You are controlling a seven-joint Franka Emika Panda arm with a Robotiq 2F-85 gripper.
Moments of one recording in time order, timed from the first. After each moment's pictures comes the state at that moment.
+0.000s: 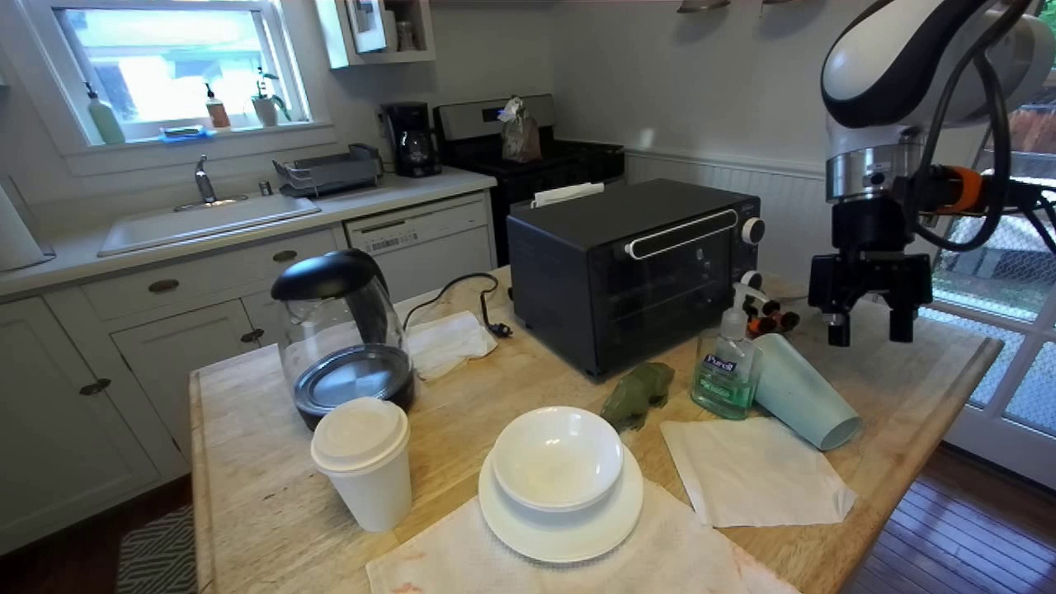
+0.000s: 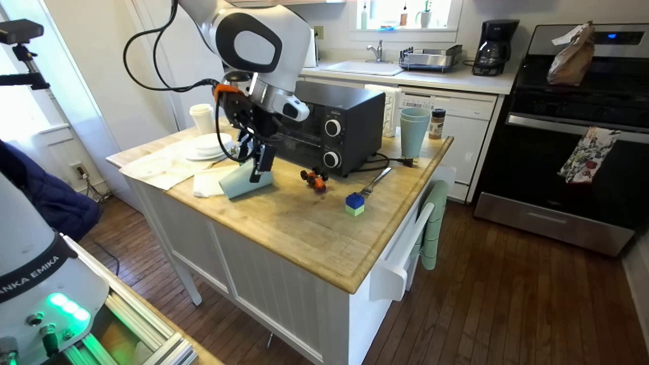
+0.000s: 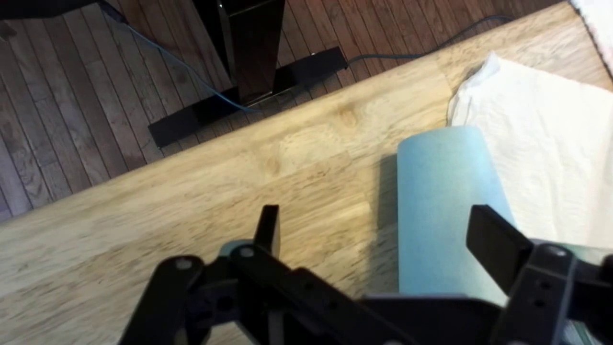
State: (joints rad) arm -0.18 0.12 -0.16 -2.35 0.20 2.05 -0.04
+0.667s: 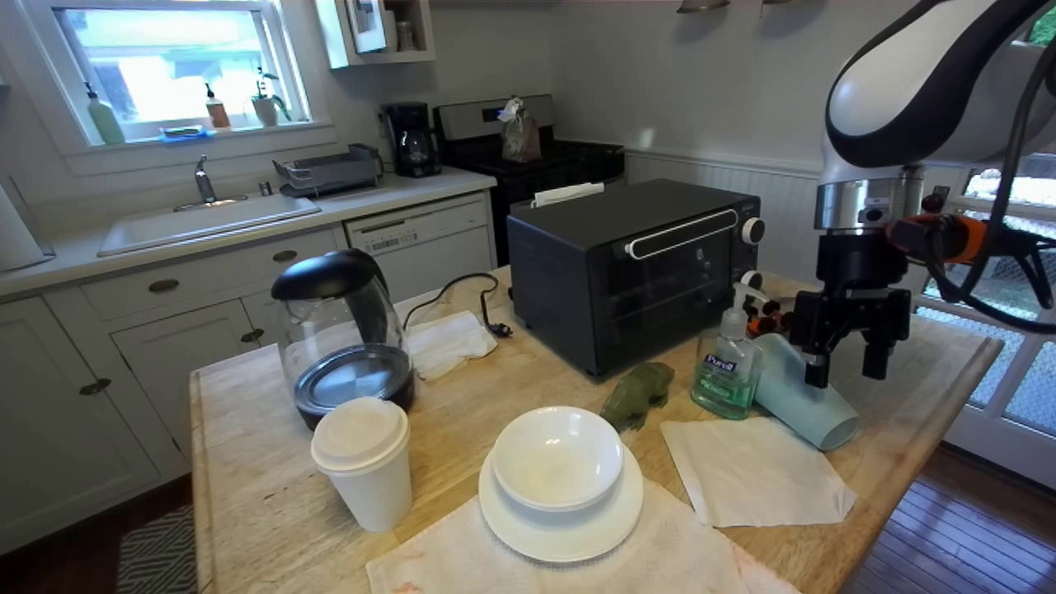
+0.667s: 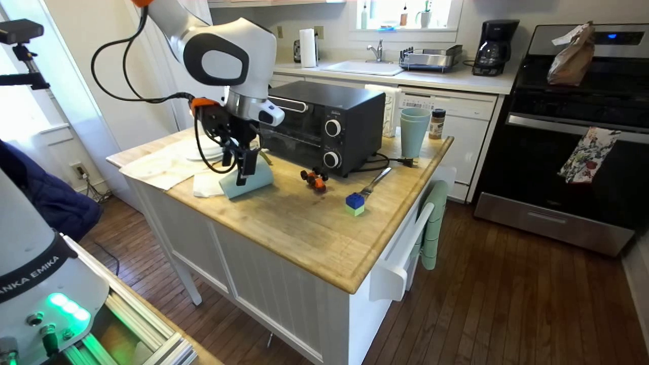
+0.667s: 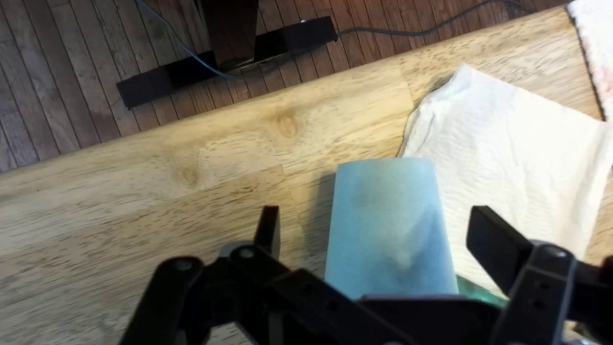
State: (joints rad) arm -0.12 0.07 -0.09 -2.51 0.26 2.28 -0.07
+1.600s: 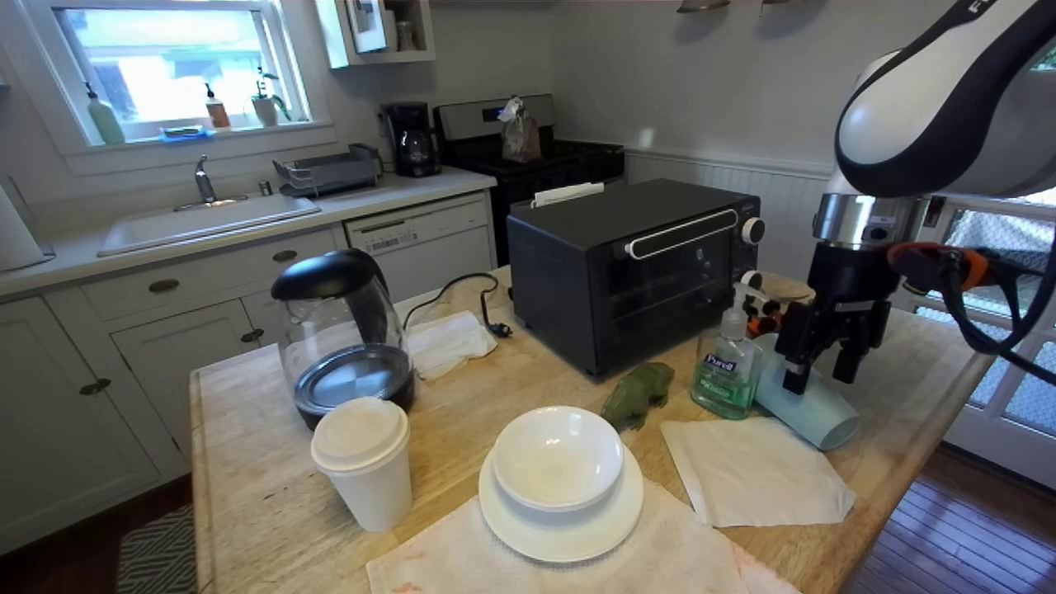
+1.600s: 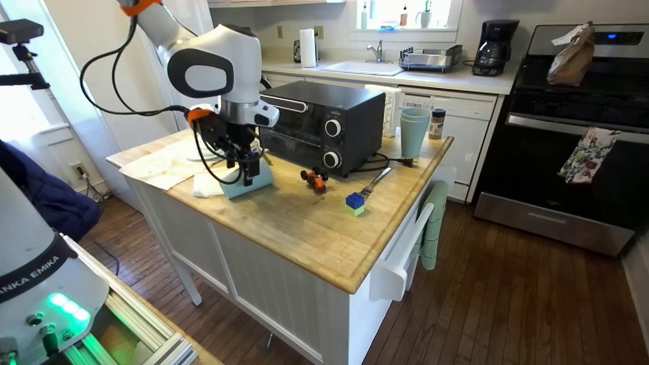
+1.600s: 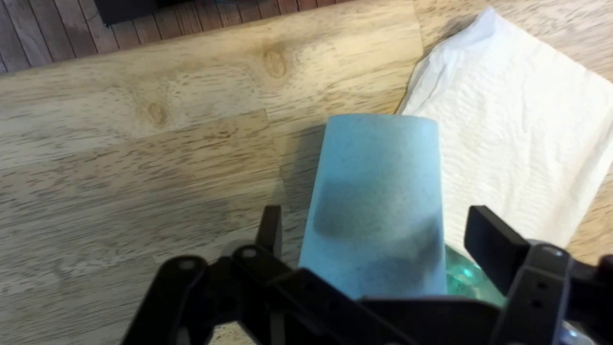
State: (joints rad) arm -0.10 0.06 -0.06 -2.59 0.34 2.52 -0.18
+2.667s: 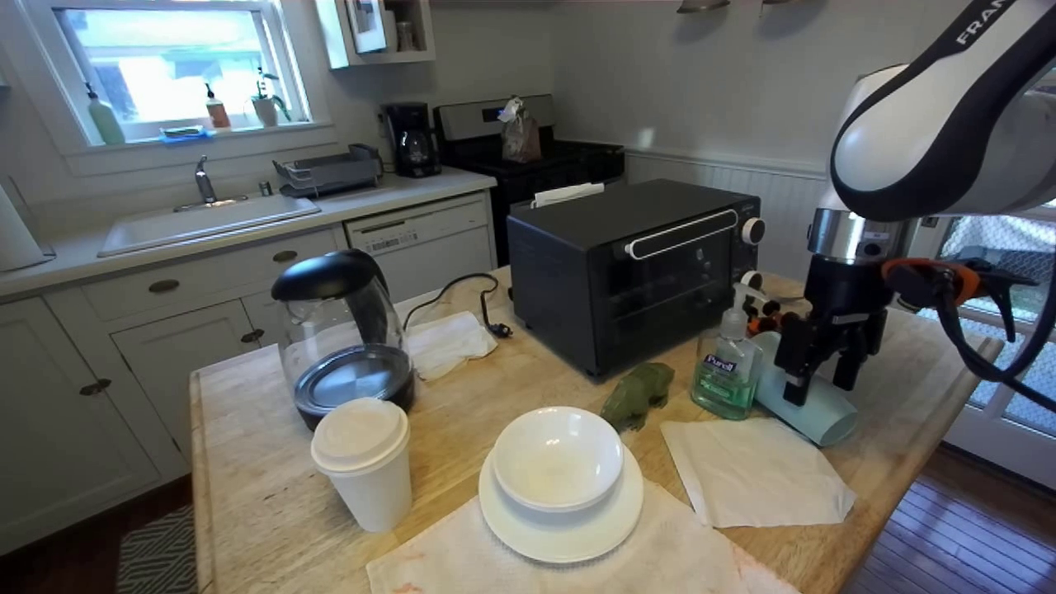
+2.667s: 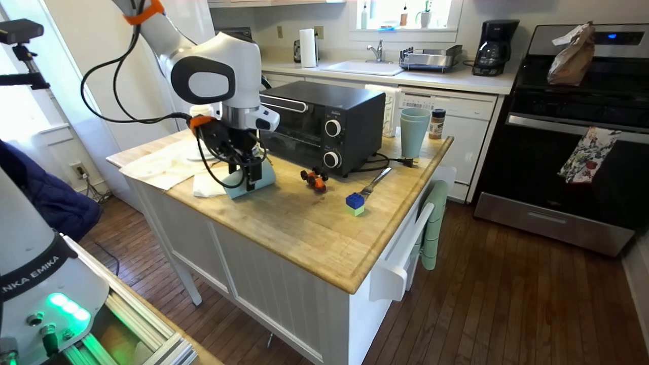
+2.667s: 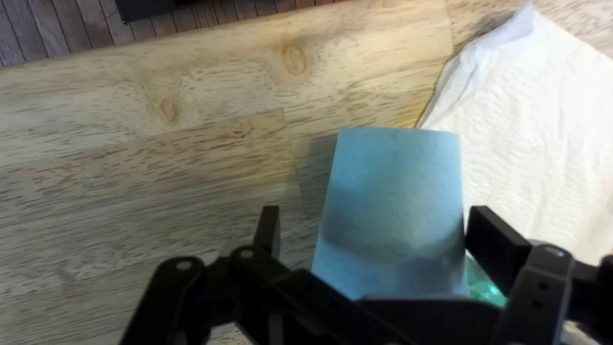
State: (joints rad) arm -0.10 0.11 -0.05 -2.59 0.29 2.57 -0.16
